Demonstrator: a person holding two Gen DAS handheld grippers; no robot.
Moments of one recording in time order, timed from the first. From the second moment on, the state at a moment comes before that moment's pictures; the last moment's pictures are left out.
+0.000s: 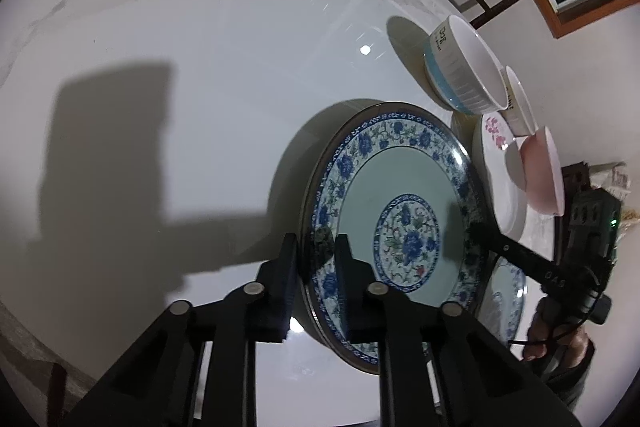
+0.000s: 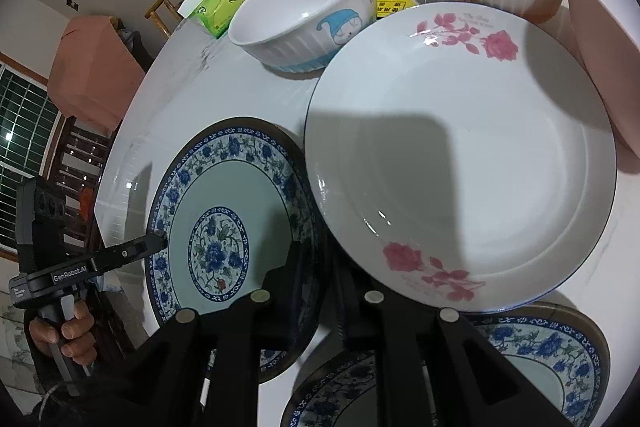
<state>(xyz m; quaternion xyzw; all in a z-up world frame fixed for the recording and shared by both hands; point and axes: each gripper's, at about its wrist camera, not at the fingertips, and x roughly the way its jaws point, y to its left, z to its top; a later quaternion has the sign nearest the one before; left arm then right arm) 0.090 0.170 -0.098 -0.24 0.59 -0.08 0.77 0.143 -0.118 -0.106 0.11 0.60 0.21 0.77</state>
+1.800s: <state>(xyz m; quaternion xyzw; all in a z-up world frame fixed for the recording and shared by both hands) 0.077 0.217 -0.091 -0.15 0.57 0.00 0.81 0.083 -0.071 -0.103 0.12 0.59 0.20 0.77</state>
